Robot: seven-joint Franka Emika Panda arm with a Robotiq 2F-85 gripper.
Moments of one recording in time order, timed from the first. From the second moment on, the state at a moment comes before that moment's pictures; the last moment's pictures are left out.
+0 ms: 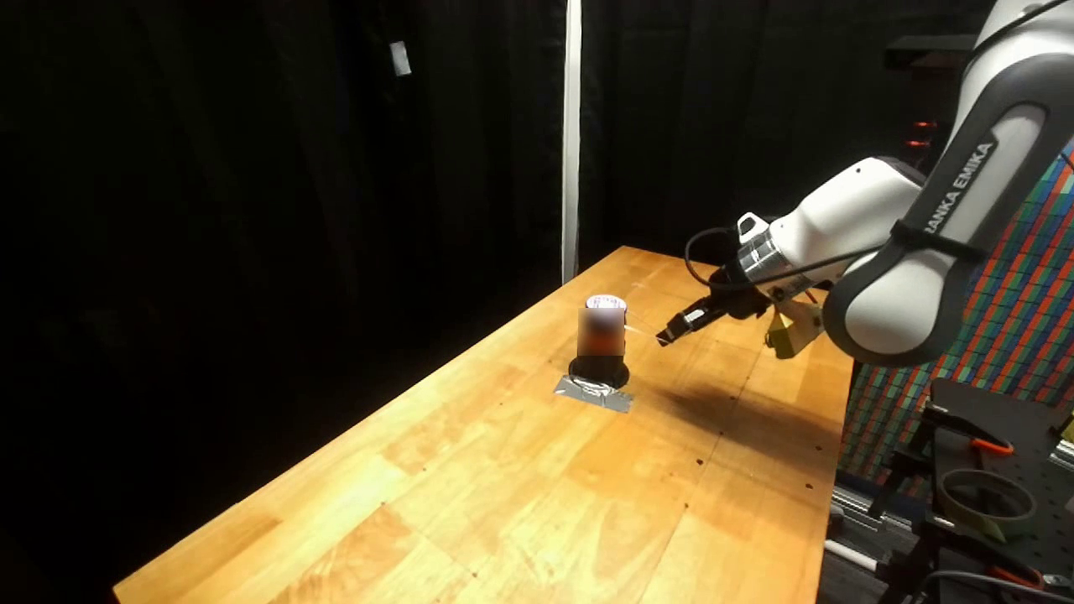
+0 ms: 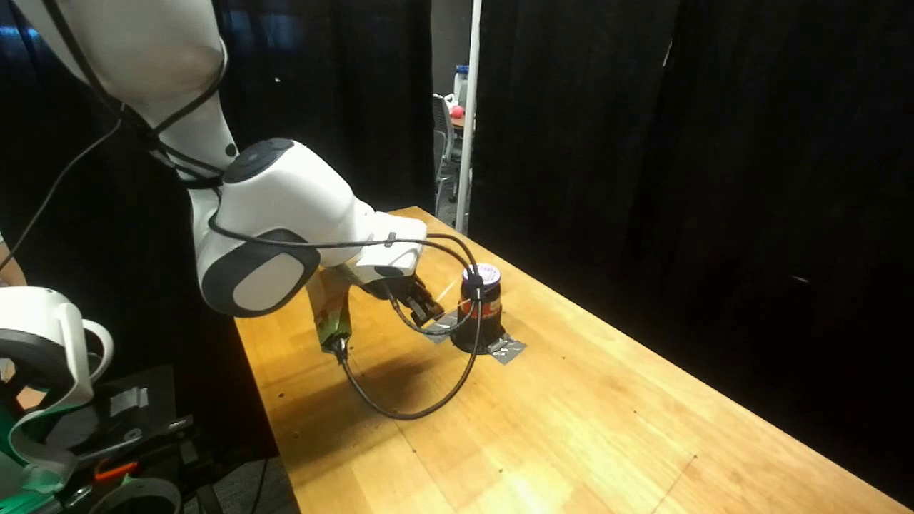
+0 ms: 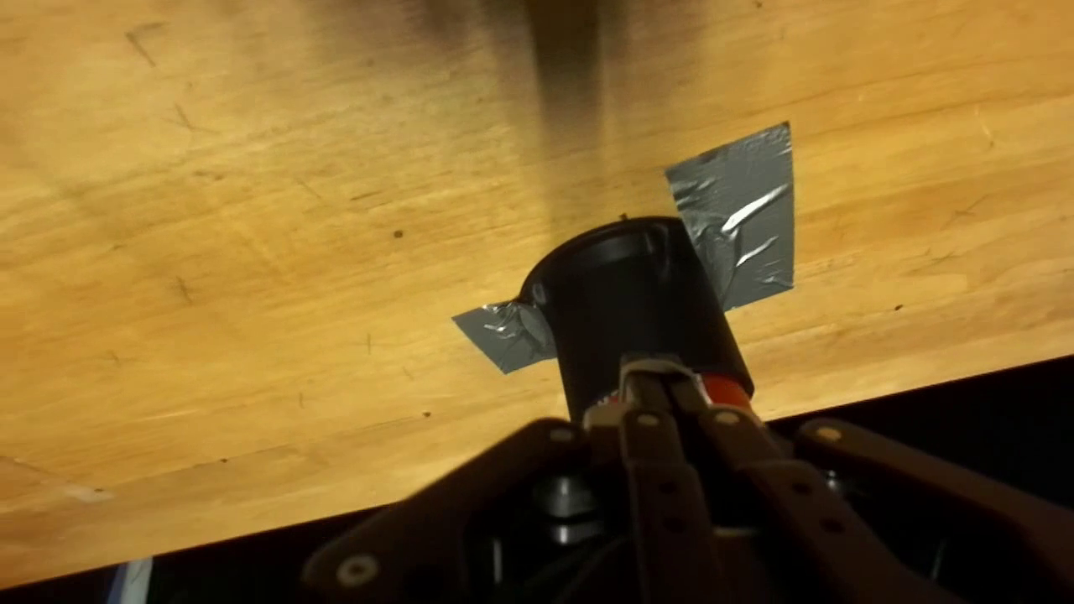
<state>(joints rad) 0.16 0.35 0.08 -2.60 0.22 3.65 0.14</state>
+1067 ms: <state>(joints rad) 0.30 0.61 0.03 -2.48 0.31 4.22 0.11</state>
